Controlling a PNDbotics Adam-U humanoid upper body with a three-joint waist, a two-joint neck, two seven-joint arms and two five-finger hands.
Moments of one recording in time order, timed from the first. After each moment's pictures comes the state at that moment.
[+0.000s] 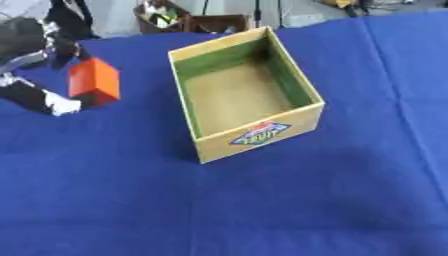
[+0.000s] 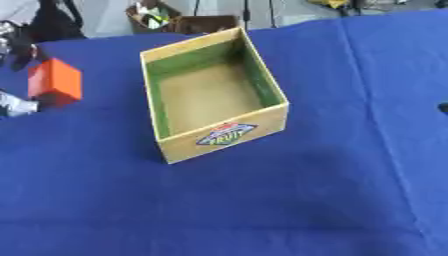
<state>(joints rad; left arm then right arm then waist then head) -0.80 0.76 -0.05 -1.43 -0.80 -0.52 -0.13 -0.12 -0.27 -0.11 -1.98 0.14 -0.37 -0.18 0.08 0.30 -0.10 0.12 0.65</state>
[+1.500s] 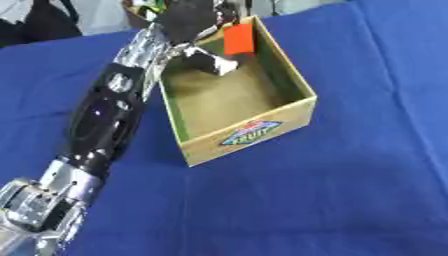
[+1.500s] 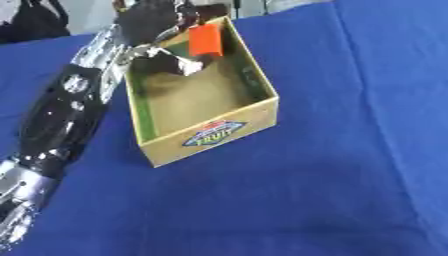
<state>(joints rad) -1.05 0.38 -0.06 -1.00 -1.50 -0.56 0.26 -0.26 -0.27 -0.06 -1.98 0.01 -0.37 -0.12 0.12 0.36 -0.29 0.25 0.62</state>
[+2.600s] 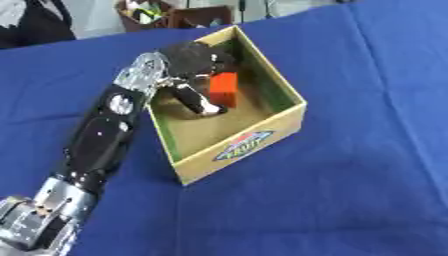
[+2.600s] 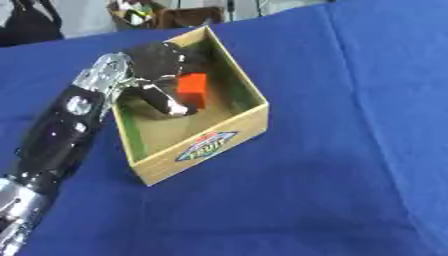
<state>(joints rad) -1.01 0.36 -0.04 -1.00 -1.61 -0.63 -0.09 -0.25 -0.27 -0.06 -1.98 0.01 -0.36 -0.14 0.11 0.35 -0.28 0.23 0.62</state>
